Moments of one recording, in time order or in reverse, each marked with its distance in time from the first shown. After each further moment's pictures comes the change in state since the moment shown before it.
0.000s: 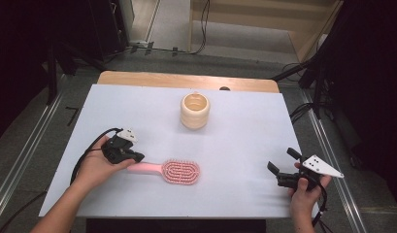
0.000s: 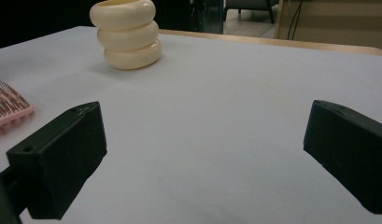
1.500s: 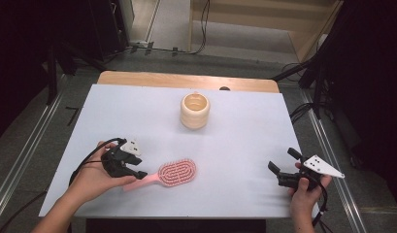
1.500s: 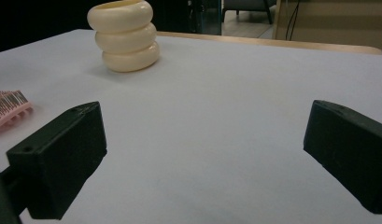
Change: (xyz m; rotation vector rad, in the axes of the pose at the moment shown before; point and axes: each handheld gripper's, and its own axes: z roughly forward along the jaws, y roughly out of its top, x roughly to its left) left arm -0.046 0.008 -0.012 0.072 0.067 0.074; right arm -0.001 0.000 -0.001 -0.008 -0.005 0.013
